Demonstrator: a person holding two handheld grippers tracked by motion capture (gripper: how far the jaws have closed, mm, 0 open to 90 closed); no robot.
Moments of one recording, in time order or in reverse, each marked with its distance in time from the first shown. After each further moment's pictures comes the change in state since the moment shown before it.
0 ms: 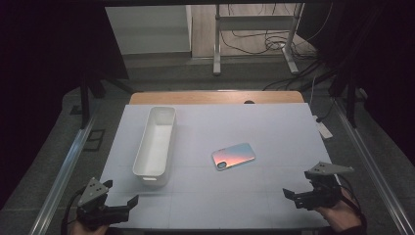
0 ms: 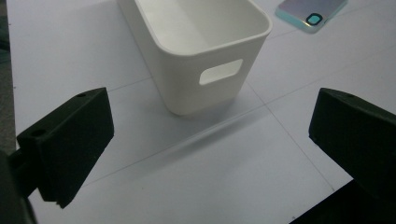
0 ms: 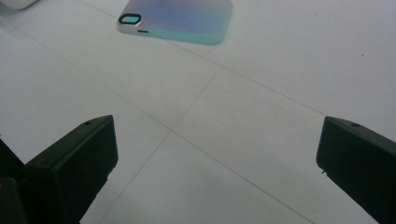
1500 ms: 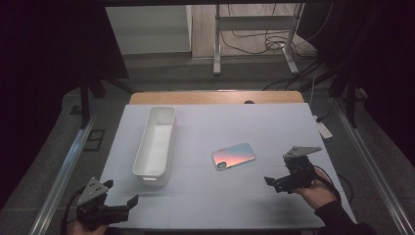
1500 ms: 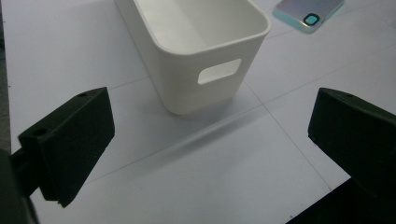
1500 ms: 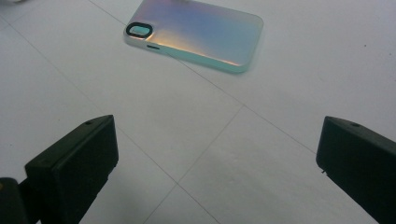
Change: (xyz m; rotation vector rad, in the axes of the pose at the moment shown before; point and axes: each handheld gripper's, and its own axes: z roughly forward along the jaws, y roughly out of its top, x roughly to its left) left arm 0.002 0.000 0.000 -0.001 -0.017 -0.014; right arm 0.006 0.044 0.051 0.078 0.053 -0.085
